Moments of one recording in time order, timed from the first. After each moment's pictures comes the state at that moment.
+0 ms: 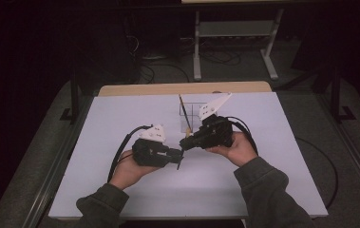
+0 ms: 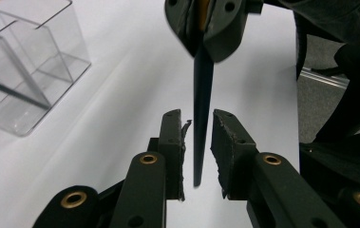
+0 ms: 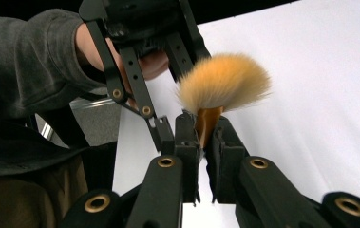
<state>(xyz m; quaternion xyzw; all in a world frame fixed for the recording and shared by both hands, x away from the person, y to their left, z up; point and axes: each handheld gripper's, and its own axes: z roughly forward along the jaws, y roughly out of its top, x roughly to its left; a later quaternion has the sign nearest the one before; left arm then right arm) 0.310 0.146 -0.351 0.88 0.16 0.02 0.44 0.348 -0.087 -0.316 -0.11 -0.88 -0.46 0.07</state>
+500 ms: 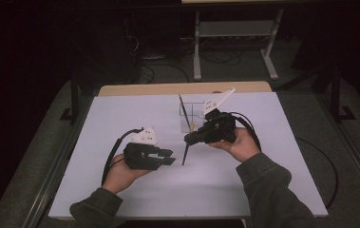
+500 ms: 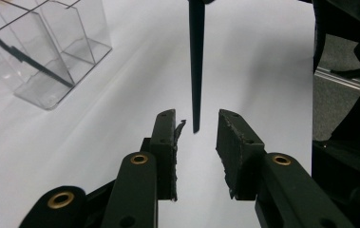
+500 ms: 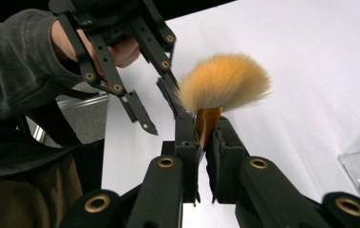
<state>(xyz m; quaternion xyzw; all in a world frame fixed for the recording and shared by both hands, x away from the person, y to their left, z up) 0.301 0.166 -0.354 0.88 0.18 0.04 0.43 0.360 -0.096 -0.314 -0.14 -0.88 -0.44 0.07</state>
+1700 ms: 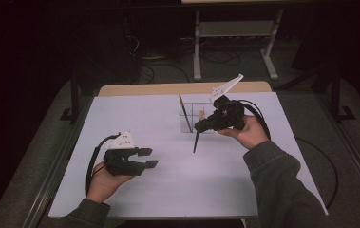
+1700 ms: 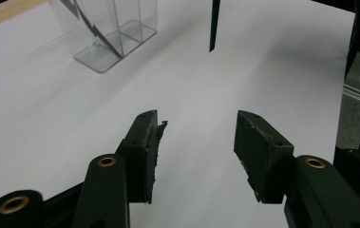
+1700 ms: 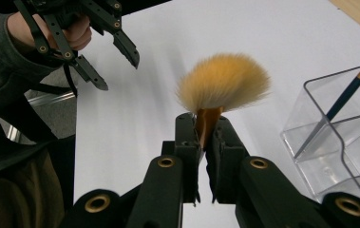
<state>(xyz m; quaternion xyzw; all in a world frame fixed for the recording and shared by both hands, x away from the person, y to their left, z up) 0.286 0.214 -0.360 0.86 0.25 0.08 0.44 0.385 -0.119 -0.298 -0.17 -0.89 -0.42 0.03</state>
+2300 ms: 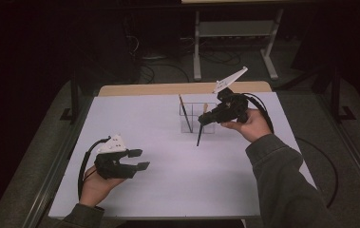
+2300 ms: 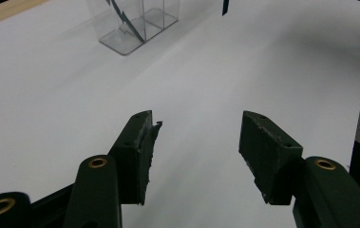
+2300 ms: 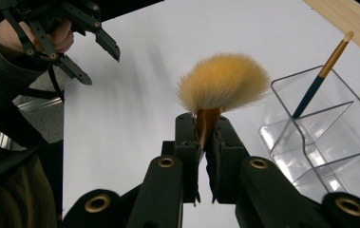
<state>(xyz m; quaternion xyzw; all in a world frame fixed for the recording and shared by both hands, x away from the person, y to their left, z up) 0.280 0.235 -0.368 0.85 0.27 0.10 0.43 0.400 -0.129 -0.290 -0.19 -0.89 -0.41 0.03</state>
